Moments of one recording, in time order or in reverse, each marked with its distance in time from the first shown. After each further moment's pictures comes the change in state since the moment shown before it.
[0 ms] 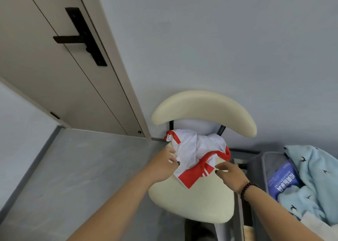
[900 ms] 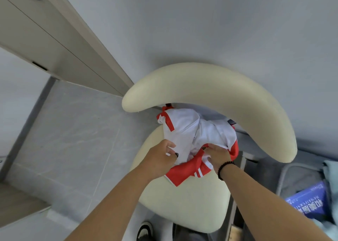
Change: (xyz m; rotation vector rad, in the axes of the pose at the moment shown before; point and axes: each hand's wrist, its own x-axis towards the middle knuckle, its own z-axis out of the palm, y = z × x) left_hand 0.179 -0.001 0.069 -0.153 0.052 -0.333; right_hand 0.264 0.040 0.022 0.375 -0.120 0.283
